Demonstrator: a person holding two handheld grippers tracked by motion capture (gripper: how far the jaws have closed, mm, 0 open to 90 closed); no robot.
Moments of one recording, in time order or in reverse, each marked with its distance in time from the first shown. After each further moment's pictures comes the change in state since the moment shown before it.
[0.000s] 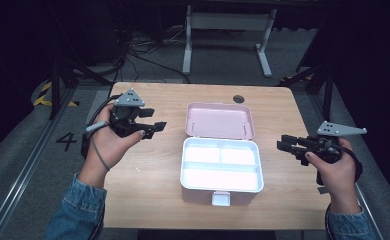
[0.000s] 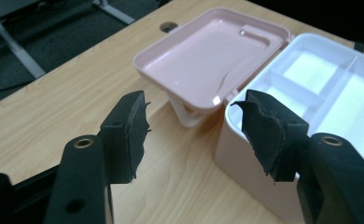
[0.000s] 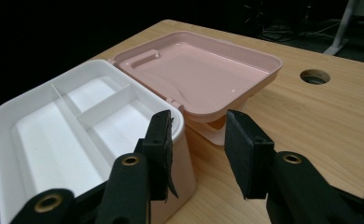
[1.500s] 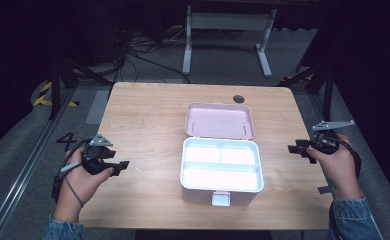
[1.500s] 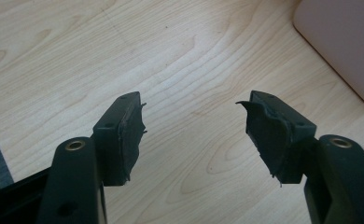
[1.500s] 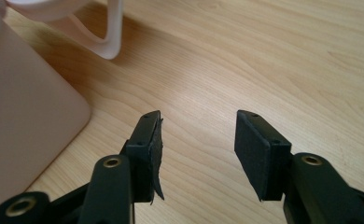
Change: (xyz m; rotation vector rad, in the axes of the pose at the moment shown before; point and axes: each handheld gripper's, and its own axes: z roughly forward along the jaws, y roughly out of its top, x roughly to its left) left arm 0.031 -0.136 0.003 0.257 0.131 -0.227; right arm -0.069 -0.033 0.012 0.322 -0.213 0.094
